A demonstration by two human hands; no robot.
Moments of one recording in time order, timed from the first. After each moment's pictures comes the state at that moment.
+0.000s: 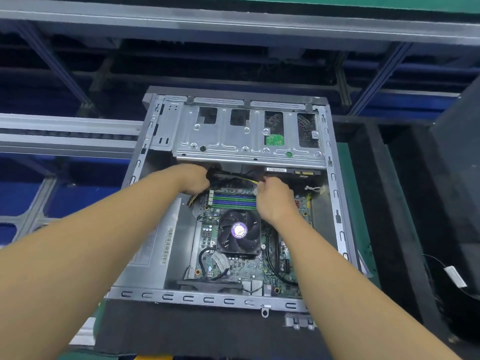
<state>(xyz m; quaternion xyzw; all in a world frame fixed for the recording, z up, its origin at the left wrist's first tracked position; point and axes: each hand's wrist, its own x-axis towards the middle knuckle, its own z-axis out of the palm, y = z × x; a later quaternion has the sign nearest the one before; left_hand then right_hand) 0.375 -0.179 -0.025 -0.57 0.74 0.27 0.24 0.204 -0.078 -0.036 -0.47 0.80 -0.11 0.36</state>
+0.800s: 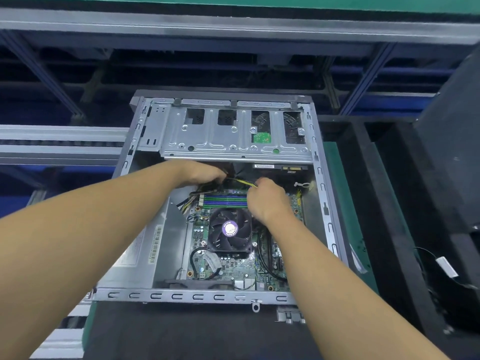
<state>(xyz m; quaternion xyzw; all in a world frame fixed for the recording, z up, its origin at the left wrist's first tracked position) 0.342 -0.177 -0.020 -0.53 0.68 0.47 0.19 0.204 -0.067 -0.030 -0.44 0.81 -0.12 0.37</state>
